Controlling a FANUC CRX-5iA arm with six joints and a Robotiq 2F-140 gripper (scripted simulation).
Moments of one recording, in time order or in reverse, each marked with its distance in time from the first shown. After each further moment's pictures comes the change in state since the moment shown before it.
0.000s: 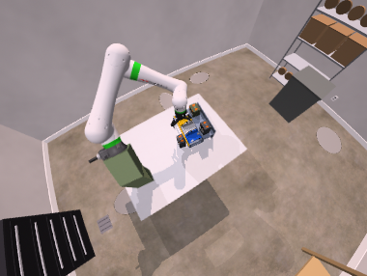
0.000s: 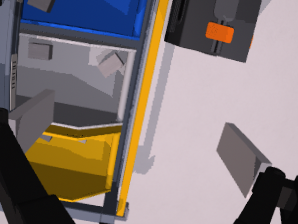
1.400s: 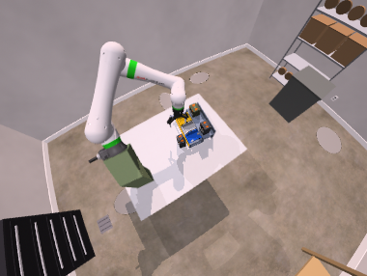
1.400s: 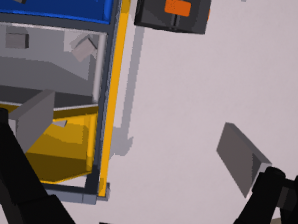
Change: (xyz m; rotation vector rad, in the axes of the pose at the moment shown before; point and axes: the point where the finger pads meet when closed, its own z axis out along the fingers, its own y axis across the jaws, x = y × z) arm -0.015 0.029 -0.025 -0.074 0.005 0.035
